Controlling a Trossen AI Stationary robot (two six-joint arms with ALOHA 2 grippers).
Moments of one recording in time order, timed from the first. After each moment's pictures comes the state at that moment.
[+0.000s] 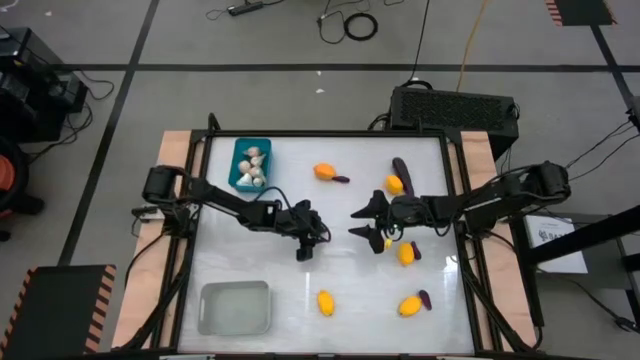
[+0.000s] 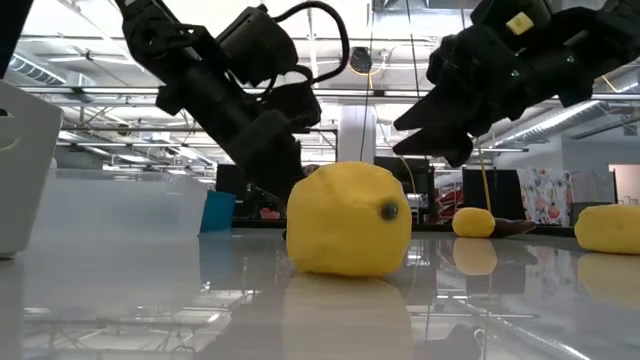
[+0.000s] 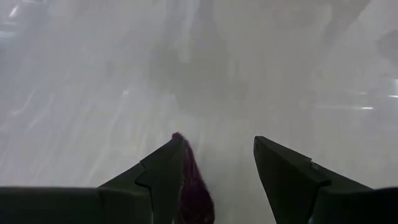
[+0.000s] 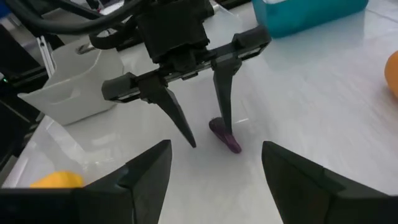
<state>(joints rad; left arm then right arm) -0.06 1.81 0.86 0.22 -0.03 -0.10 0.05 1.34 0.44 0.51 0.06 0.40</state>
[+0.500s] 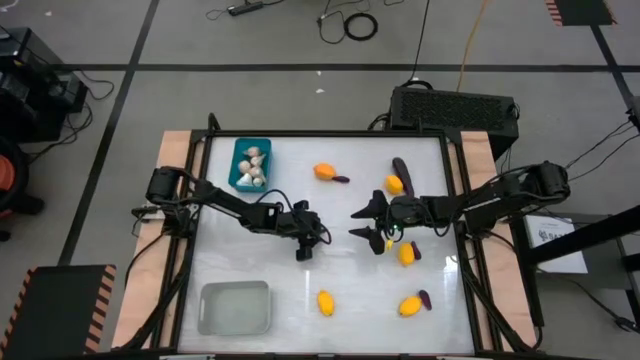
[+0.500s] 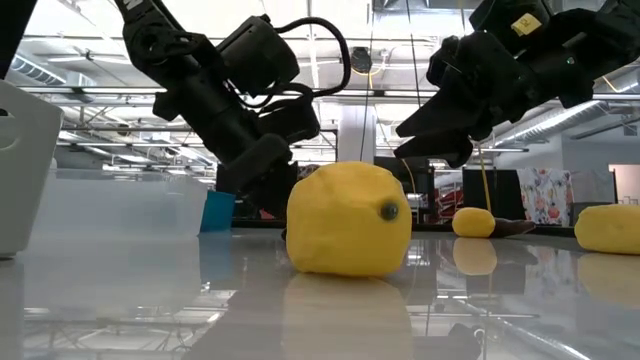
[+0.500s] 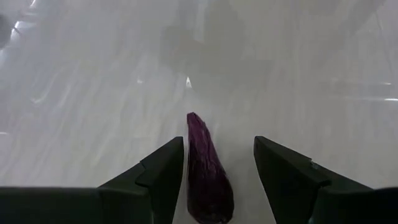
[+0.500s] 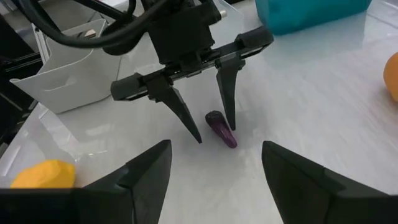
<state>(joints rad) -0.07 1.85 0.86 0.19 -0.09 -0.10 0.05 1.35 0.44 0.50 0.05 0.35</state>
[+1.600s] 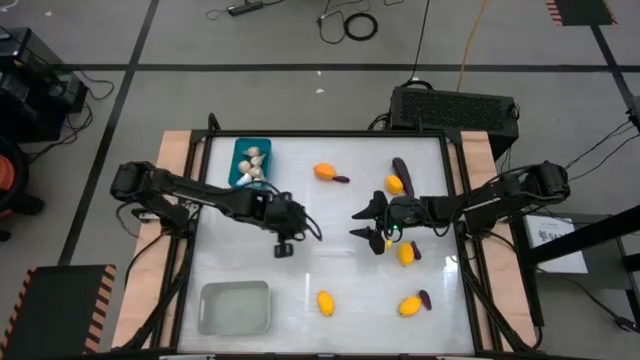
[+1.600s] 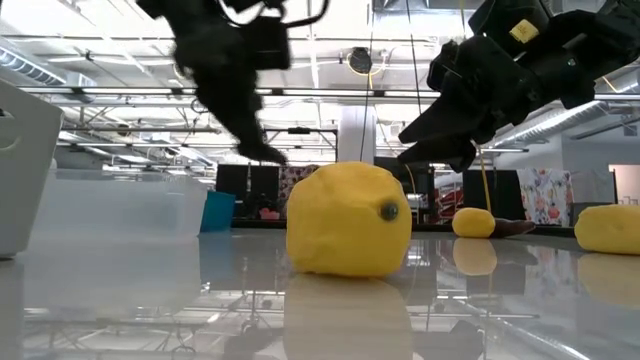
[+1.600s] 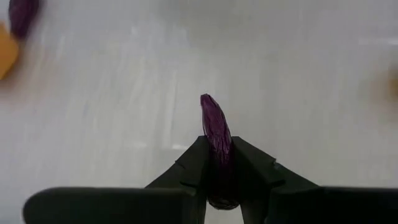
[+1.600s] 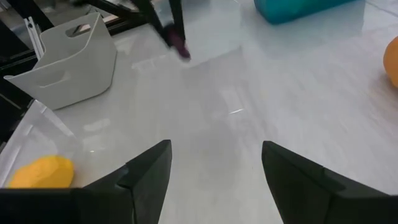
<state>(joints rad) -0.09 1.57 1.08 -0.56 -0.07 -0.13 0.05 1.35 0.44 0.47 0.06 0.38</state>
